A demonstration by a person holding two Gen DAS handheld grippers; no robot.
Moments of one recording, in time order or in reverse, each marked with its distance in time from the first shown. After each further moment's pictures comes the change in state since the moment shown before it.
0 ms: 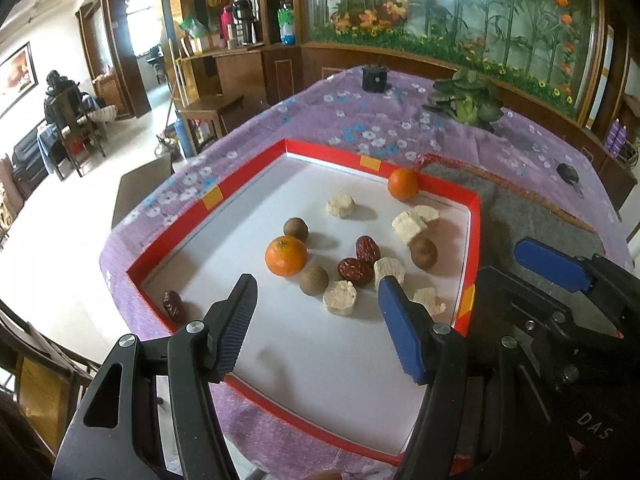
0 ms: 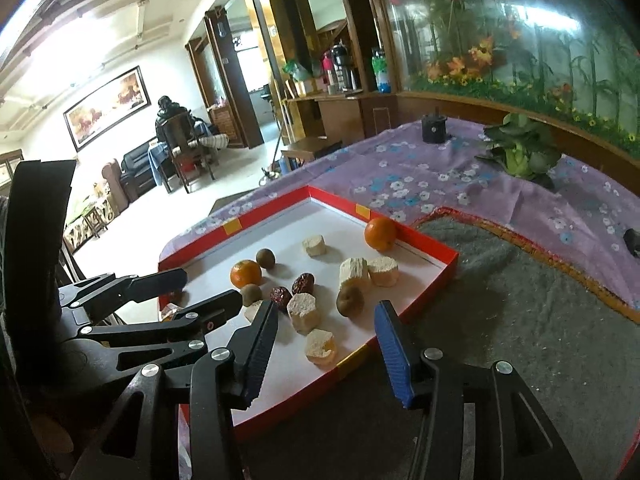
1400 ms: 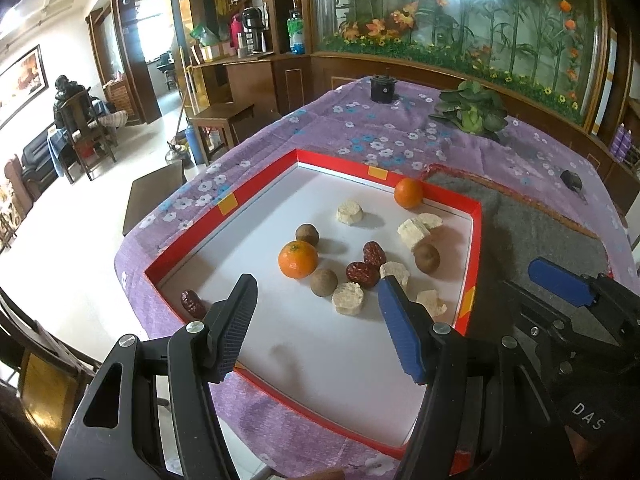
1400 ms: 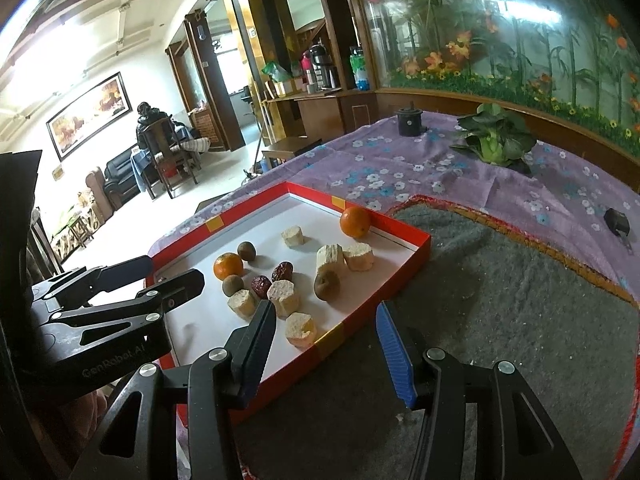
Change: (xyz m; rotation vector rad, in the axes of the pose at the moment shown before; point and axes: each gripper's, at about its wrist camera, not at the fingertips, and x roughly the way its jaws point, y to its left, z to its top) left arm -0.013 -0.002 -0.003 -0.008 -0.025 0.039; right arm -0.009 -0.010 -0.011 0.051 0.016 -0.048
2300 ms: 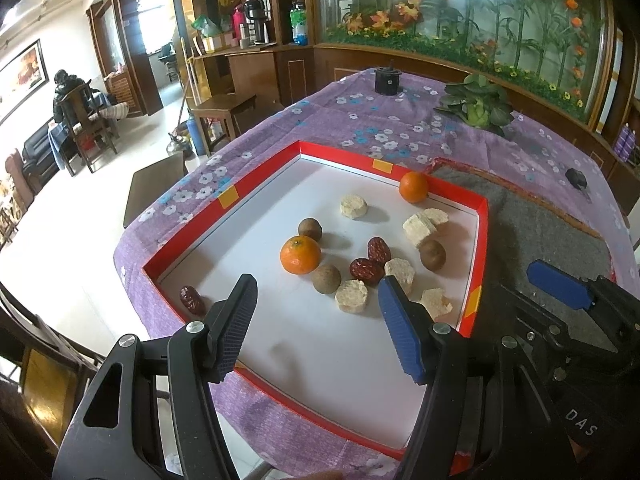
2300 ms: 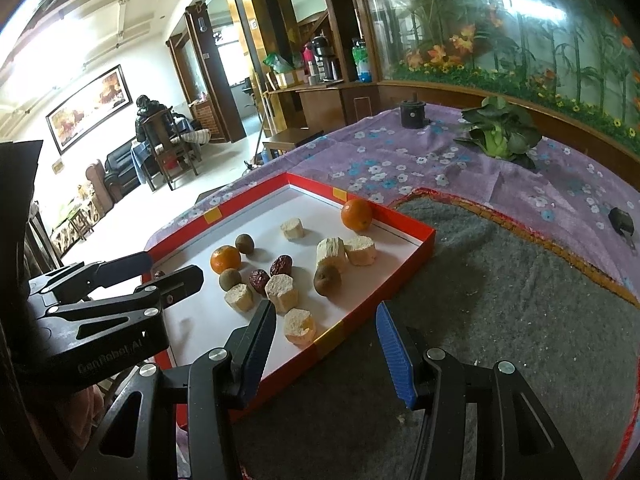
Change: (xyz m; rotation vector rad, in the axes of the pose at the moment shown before) left arm 0.006 0.001 0.001 -0.013 0.031 0.003; right arm 0.009 0.000 0.000 -0.011 0.030 0.002
